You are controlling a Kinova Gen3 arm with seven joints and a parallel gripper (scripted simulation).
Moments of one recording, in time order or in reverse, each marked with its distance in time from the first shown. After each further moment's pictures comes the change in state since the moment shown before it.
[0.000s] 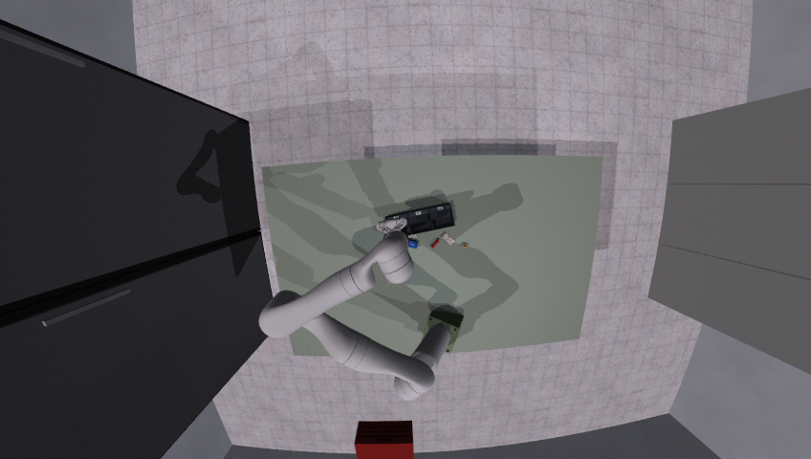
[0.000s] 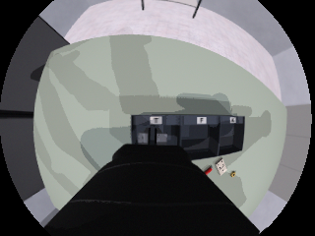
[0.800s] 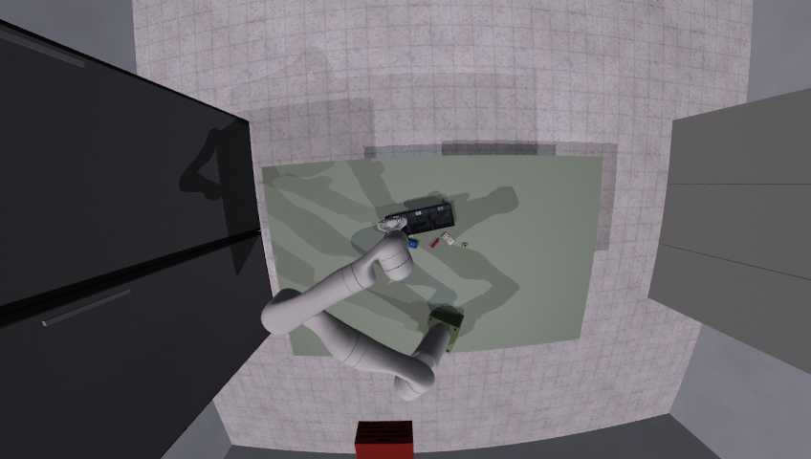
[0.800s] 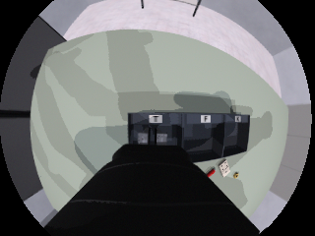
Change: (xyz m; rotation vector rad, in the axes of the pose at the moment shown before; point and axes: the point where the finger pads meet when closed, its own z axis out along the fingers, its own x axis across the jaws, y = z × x) arm 0.001 0.003 0.018 -0.008 0.004 0.001
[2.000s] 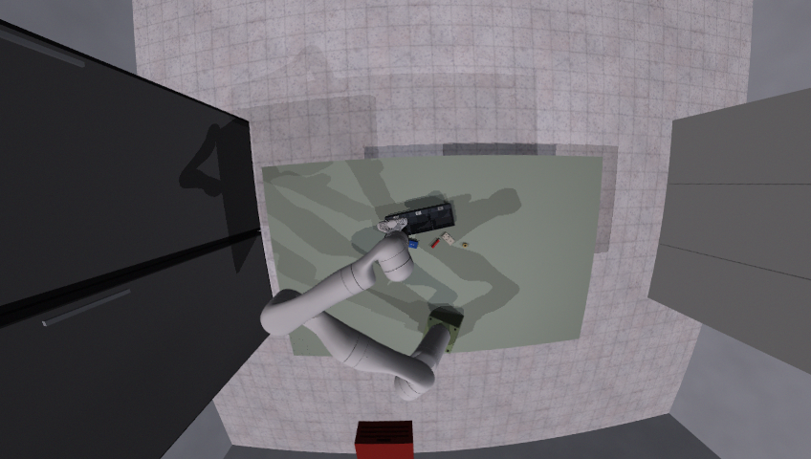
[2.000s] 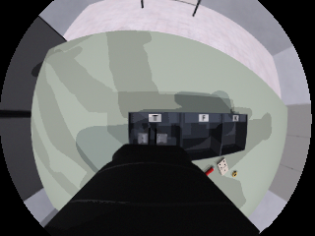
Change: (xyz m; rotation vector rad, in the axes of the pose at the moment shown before) arm 0.001 0.001 -0.006 -0.004 0.002 0.000
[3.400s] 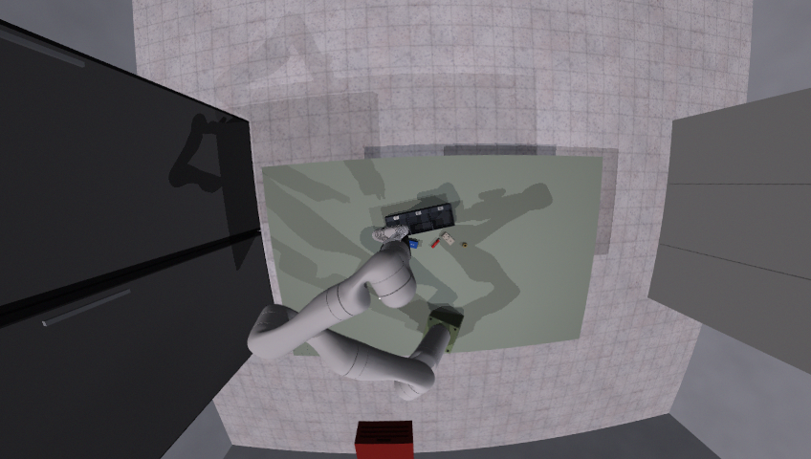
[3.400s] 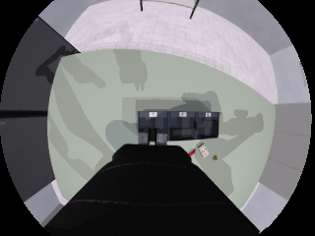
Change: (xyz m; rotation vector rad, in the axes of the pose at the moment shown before) arm 0.002 0.006 -0.116 -0.020 0.007 0.007
